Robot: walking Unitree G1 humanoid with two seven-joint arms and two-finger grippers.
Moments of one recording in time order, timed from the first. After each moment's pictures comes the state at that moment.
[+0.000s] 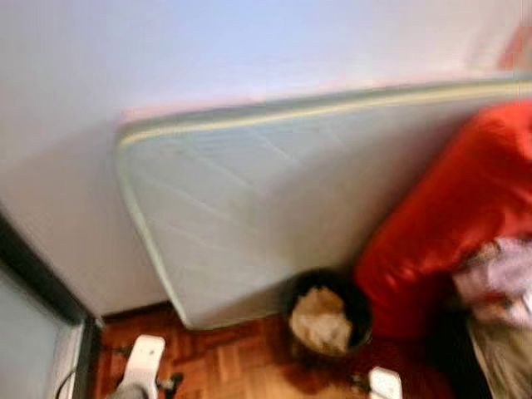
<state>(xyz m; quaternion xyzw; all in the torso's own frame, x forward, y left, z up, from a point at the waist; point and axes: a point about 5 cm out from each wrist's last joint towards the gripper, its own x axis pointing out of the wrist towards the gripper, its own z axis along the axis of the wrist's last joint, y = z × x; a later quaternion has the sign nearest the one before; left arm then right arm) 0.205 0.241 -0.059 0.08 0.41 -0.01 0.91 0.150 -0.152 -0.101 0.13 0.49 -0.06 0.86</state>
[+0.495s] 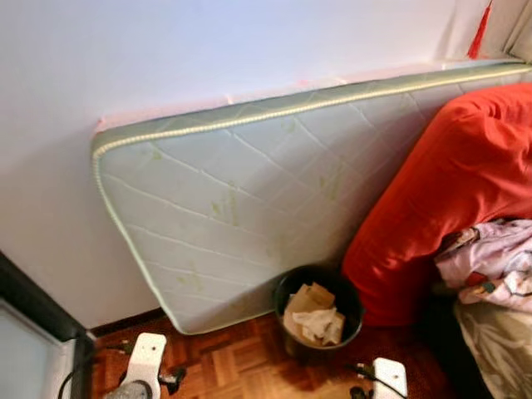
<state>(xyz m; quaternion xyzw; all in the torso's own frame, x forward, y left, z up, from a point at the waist) 0.212 0.232 -0.058 0.07 0.41 -0.01 0.91 0.168 -0.174 -0.092 0.11 0.46 -0.07 0.88</state>
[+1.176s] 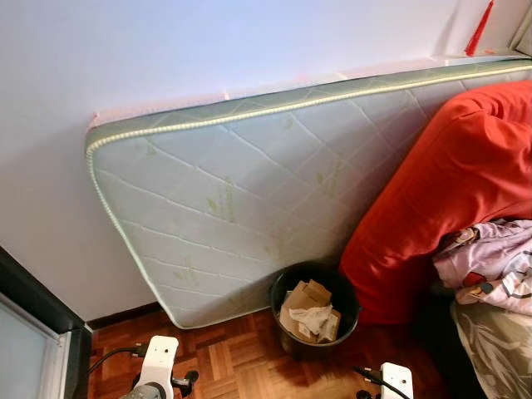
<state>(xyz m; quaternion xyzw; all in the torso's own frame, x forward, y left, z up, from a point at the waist) 0.209 0.213 -0.064 0.05 0.41 -0.02 0.91 0.162 -0.179 -0.094 0.11 0.46 -0.08 0.88</state>
